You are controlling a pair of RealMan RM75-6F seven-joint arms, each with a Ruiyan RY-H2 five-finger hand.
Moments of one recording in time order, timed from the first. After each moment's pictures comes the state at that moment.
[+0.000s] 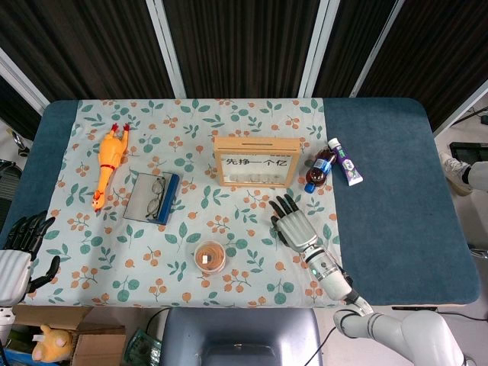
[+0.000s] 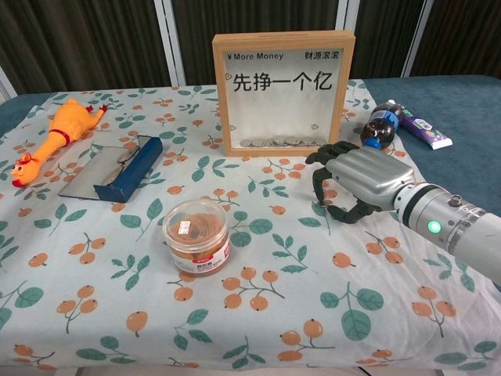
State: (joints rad) left arm -0.15 -1.19 -0.03 -1.36 1.61 1.57 -0.24; right arm 0.68 -1.92 0.10 -0.84 -1.45 1.02 -0.21
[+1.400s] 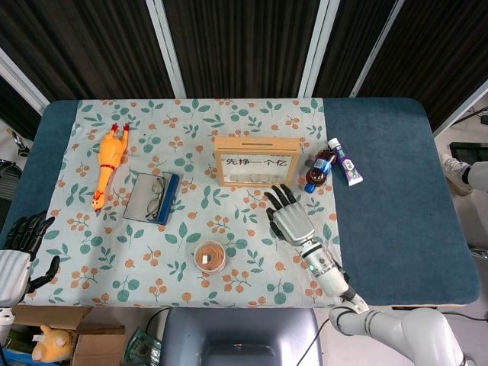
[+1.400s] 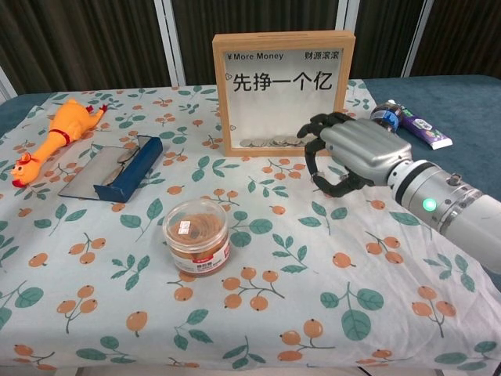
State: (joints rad) left arm -0.15 -1.19 -0.03 -1.36 1.62 1.58 -0.25; right arm 0.70 -1.90 0.16 -0.90 -1.47 1.13 -0.16
